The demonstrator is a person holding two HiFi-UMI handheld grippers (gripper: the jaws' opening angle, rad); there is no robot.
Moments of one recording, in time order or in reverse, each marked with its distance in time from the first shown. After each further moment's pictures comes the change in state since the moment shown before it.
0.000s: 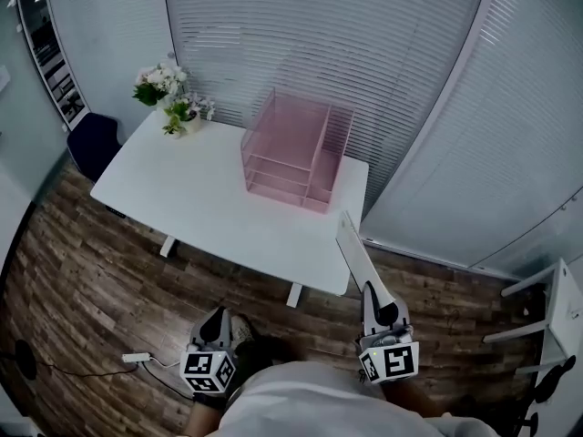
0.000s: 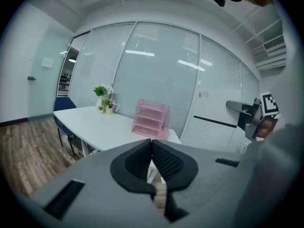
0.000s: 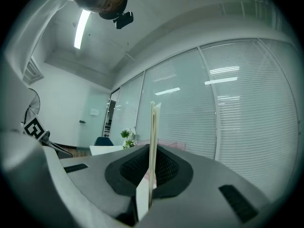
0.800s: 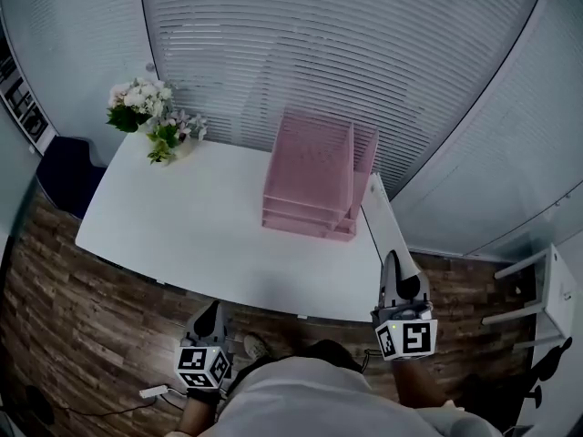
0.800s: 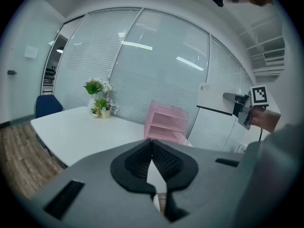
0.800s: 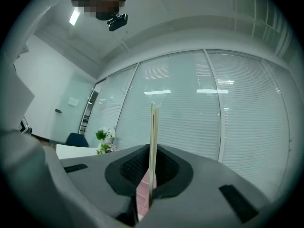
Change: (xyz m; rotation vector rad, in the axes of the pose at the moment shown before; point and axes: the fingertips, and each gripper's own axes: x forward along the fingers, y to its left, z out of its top) left arm 0.148 0.164 0.091 0.011 0.065 -0.130; right arm 0.219 -0.001 0.042 -0.096 0.004 -0.223
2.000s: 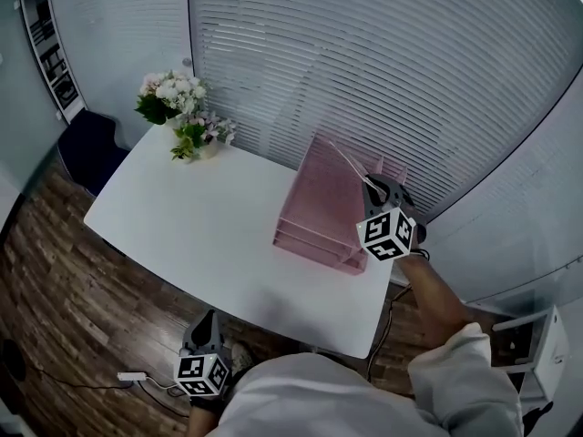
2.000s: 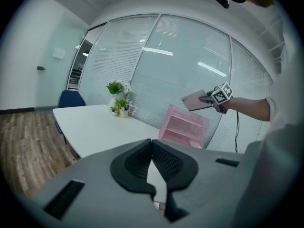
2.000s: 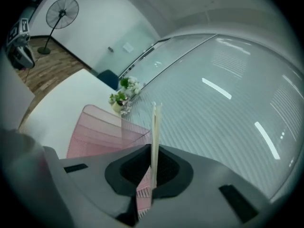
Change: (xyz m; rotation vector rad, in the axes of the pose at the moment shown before) left arm 0.007 0.011 -0.009 -0.153 -0.077 0.230; right arm 0.271 0.010 -0.069 -0.788 0.331 0.366
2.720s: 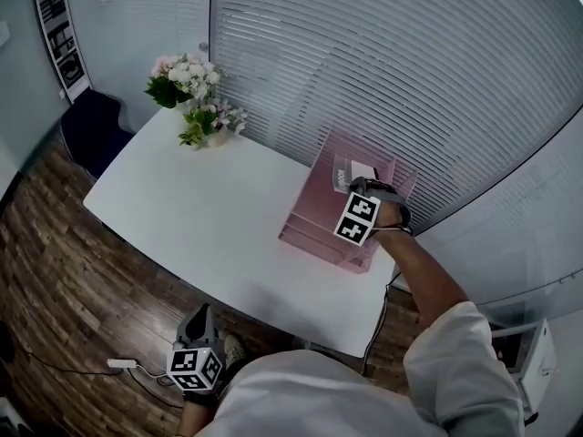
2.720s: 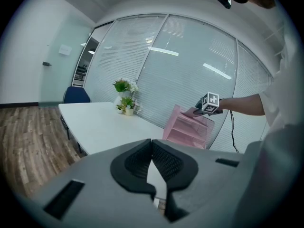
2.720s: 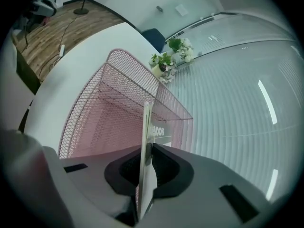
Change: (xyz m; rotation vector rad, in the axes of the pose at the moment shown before) left arm -0.006 0.031 -0.005 -0.051 0.006 0.028; right arm 0.085 0.094 -0.034 -0.467 0.372 0.315
